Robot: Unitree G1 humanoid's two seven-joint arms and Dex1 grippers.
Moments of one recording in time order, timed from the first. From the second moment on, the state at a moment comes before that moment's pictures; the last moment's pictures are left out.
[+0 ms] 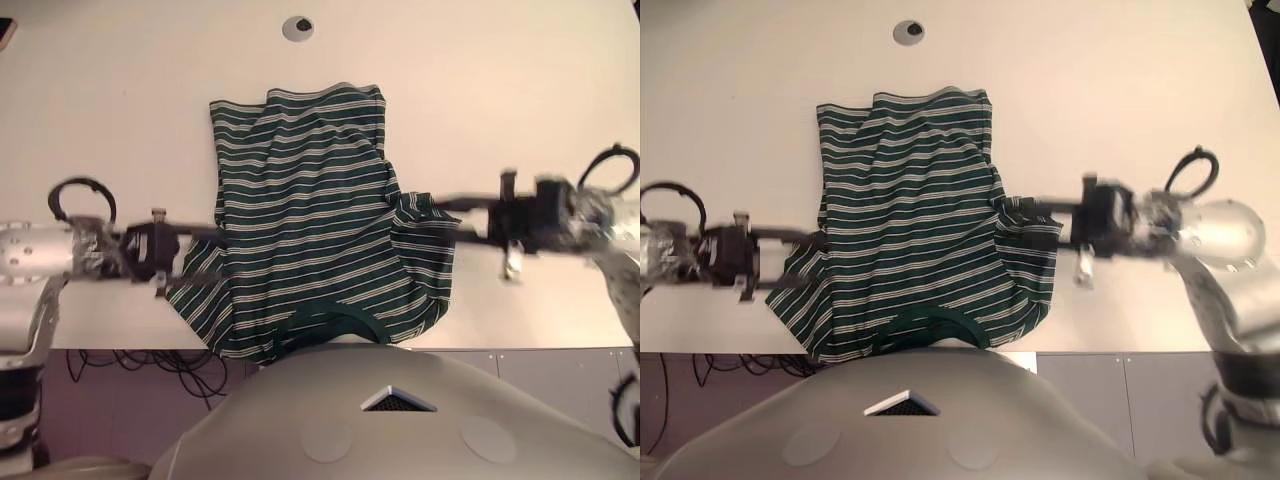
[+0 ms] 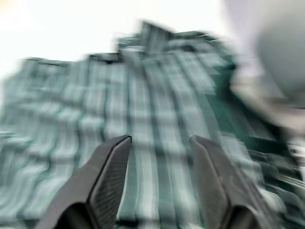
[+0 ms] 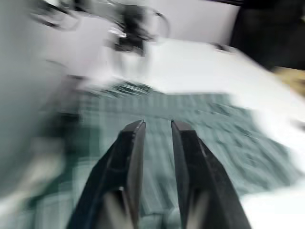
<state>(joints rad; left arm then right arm) 0.22 0.91 0.11 -0.31 -0.37 0.07 -1.22 0.00 -0.77 0.12 -0.36 0.47 0.17 0.93</state>
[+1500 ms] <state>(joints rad) -0.49 0.58 -0.19 0.71 0.13 -0.50 -0.58 -0.69 -0.35 0.31 1.13 -0.35 -0.26 0.08</state>
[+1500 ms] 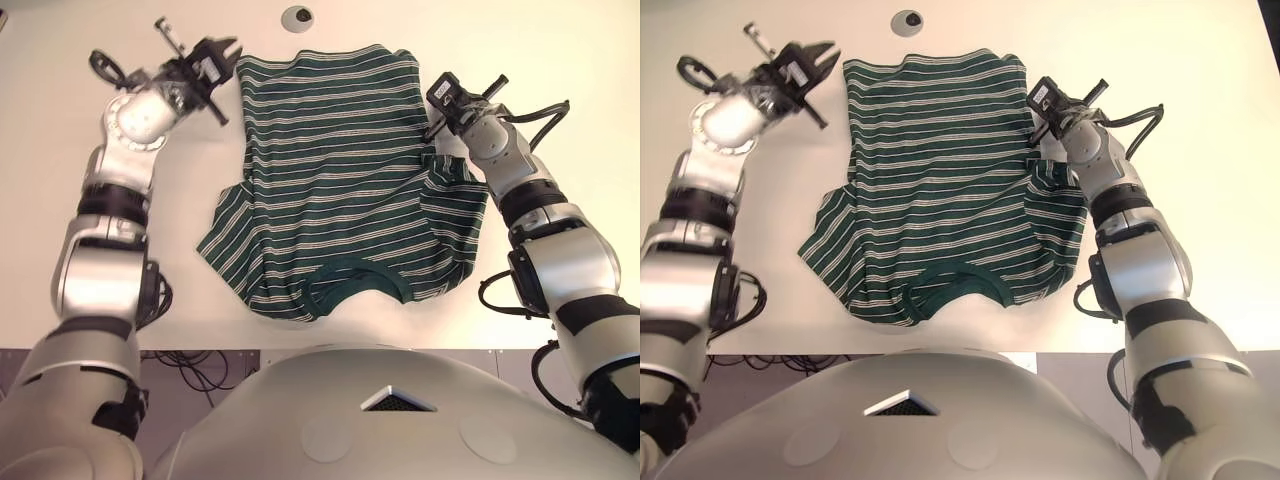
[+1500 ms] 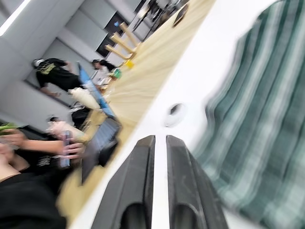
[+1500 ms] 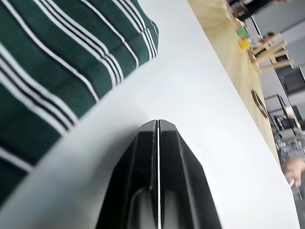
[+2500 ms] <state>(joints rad) 0.20 1.05 -0.07 0.03 -0.08 -0.11 -1.09 0.05 -0.73 0.23 -0.01 -0.27 -0.12 0.65</state>
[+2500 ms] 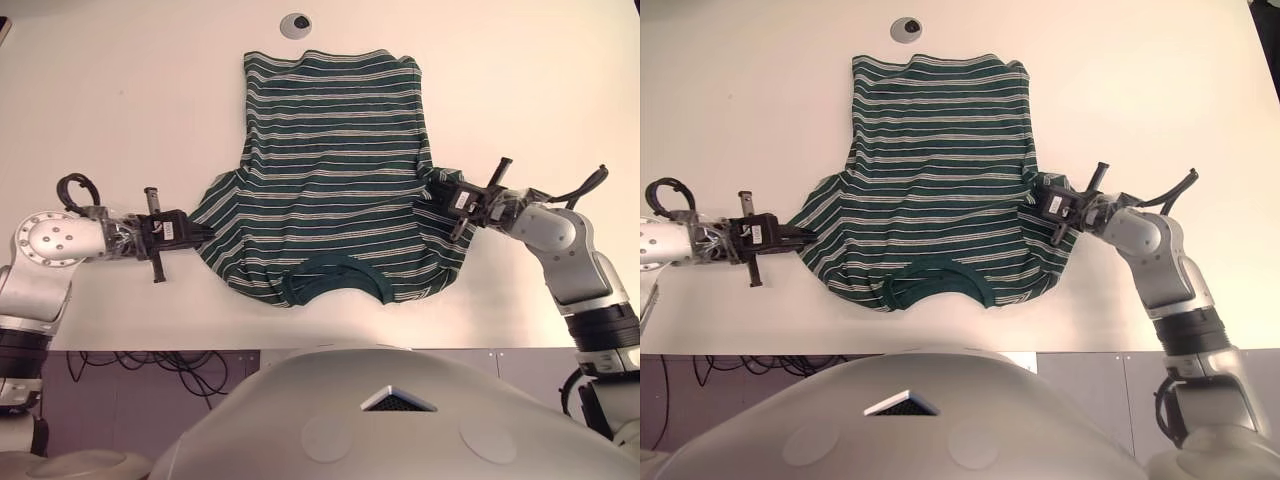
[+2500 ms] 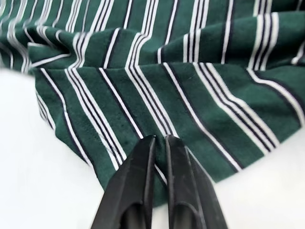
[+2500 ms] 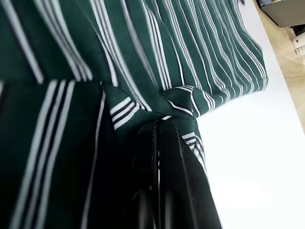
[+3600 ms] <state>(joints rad) 0.29 0.85 0.24 0.21 -0.41 0.15 -1.06 0.30 -0.52 0.11 -0.24 0.17 -0.12 0.59</state>
